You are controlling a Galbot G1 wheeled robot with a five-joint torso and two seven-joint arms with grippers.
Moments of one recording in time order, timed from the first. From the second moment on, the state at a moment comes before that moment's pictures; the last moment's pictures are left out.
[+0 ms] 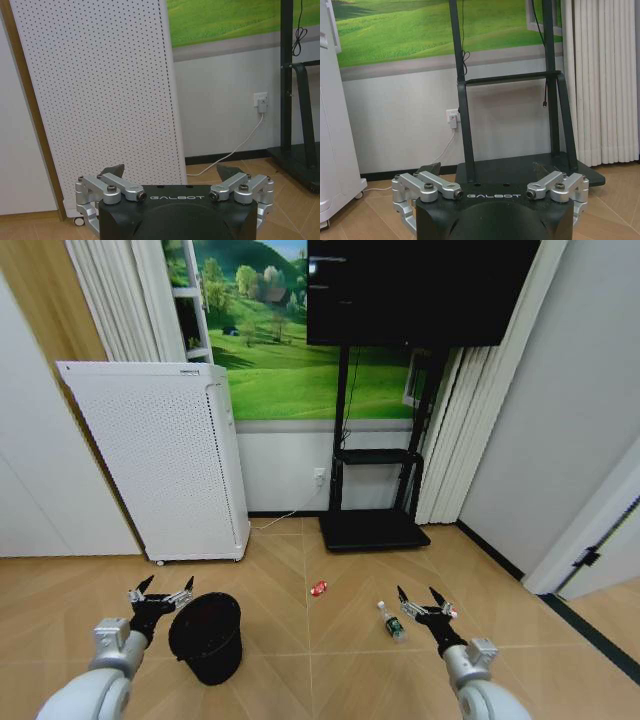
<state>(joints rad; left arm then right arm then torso) 1.50 -1.27 -0.91 -2.18 -0.27 0.40 0.10 -1.49 1.43 0.81 1.97 0.32 -0.11 -0.22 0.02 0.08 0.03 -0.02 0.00</state>
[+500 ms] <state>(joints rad) 1.52 -1.35 -0.91 -2.05 -0.38 0.57 -0.09 -1.50 1.43 0.81 1.93 0.32 -0.10 -0.22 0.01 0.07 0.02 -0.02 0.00</state>
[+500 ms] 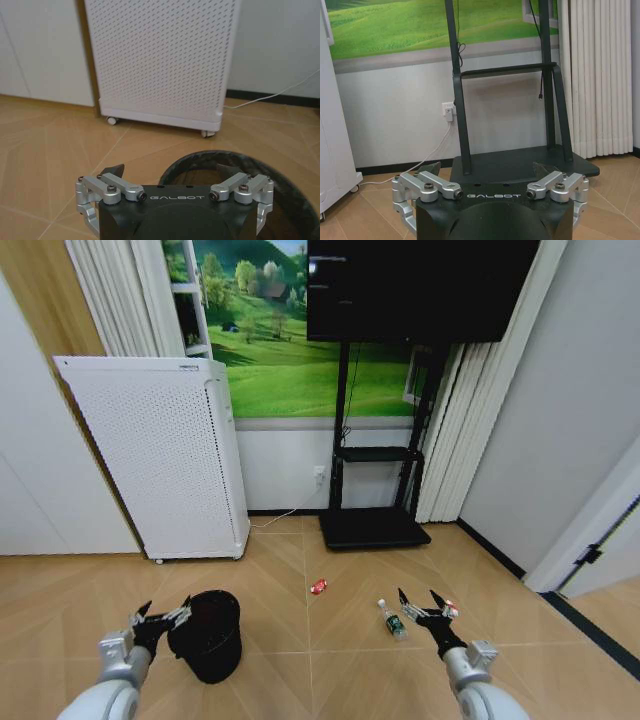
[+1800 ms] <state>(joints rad) 1.22 -1.21 -0.80 -1.62 -0.38 0.74 -0.05 -1.47 1.42 0.78 1.83 0.30 -0.06 -0.22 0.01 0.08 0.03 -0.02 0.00</state>
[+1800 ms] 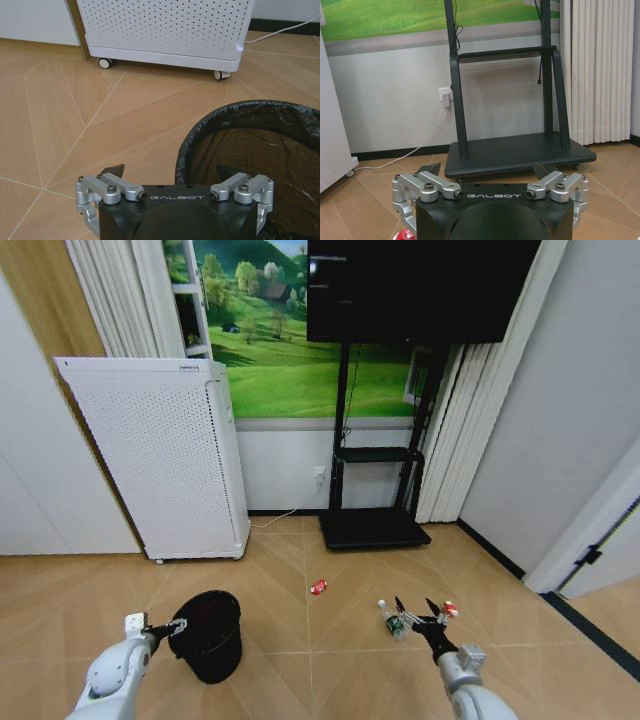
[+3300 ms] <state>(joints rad) 1.20 -1.23 -0.80 -1.59 -0.33 0.47 0.02 -1.46 1.42 0.78 1.79 0.29 -0.04 -0.21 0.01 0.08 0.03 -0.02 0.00</state>
